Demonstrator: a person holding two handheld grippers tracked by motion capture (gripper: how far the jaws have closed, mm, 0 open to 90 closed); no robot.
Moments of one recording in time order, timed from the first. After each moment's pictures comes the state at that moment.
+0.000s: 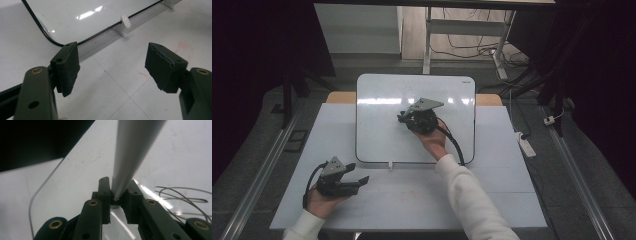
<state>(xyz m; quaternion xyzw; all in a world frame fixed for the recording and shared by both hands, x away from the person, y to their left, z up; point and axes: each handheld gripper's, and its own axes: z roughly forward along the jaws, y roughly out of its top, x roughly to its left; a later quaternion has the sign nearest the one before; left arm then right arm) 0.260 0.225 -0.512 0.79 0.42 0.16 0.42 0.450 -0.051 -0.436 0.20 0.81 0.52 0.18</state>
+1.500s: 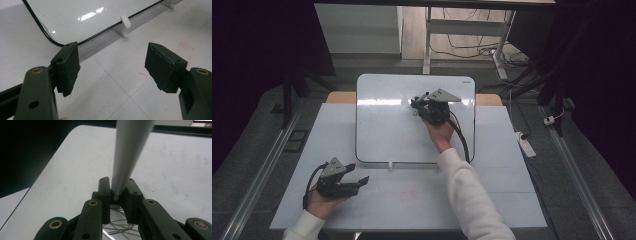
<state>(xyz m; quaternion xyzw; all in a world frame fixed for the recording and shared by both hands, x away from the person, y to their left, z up) 0.258 0.224 -0.513 0.79 0.42 0.16 0.42 0.467 -0.080 -0.423 0.28 0.74 0.57 0.23</state>
